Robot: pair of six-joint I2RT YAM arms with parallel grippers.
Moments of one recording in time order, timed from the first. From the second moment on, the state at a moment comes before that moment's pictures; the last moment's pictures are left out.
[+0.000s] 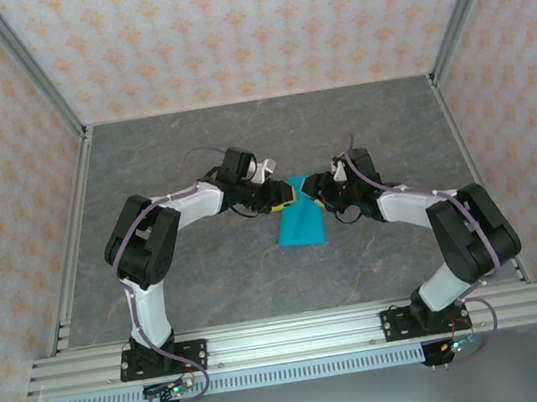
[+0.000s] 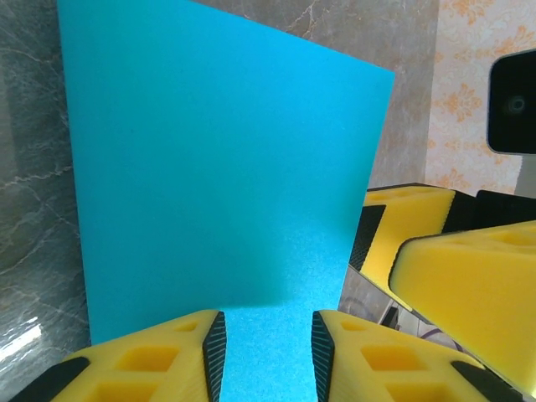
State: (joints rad) left arm -0.48 1.97 1.21 -0.12 0.75 -0.74; right arm 0.35 1.56 0.69 0.20 -0.52 1.01
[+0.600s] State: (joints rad) left arm -0.48 1.94 1.21 -0.16 0.65 -0.72; right arm 0.36 1.61 0.82 0.01 -0.44 0.86
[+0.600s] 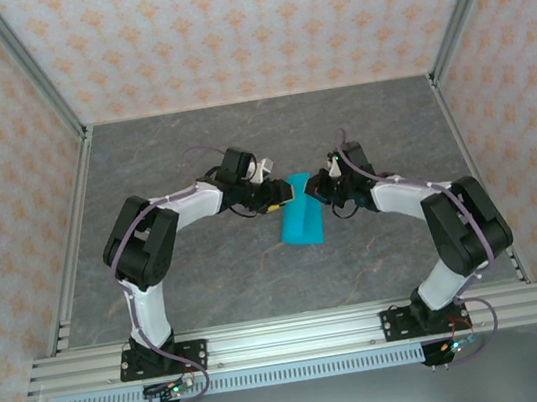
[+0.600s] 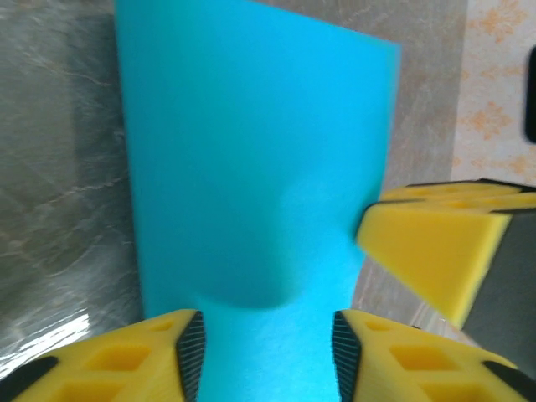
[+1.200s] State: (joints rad) left arm -0.52 2.00 1.34 -0.38 0.43 -0.64; right arm 0.36 1.72 0.90 -0.17 -0.29 0.69
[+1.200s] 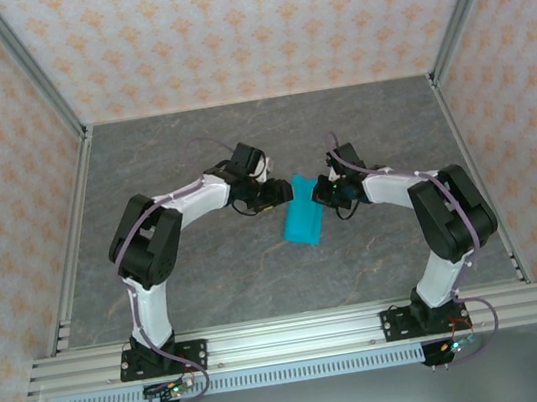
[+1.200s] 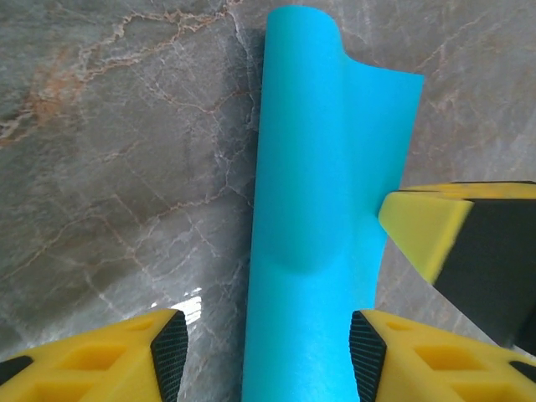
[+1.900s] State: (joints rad) left arm -0.57 2.10 1.44 -0.46 0.39 -0.62; right arm 0.36 1.70 0.90 -0.22 -0.23 0.66
